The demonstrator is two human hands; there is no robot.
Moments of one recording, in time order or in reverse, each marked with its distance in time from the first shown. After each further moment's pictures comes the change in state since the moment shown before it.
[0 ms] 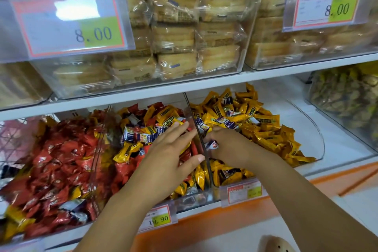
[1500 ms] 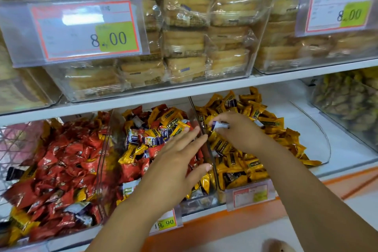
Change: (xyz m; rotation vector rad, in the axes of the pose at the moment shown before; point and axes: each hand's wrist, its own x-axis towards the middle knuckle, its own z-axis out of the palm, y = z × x) left_hand -0.006 0.002 0.003 0.033 -0.019 0.082; right_hand 0.016 0.005 -0.020 0.205 0.219 0.020
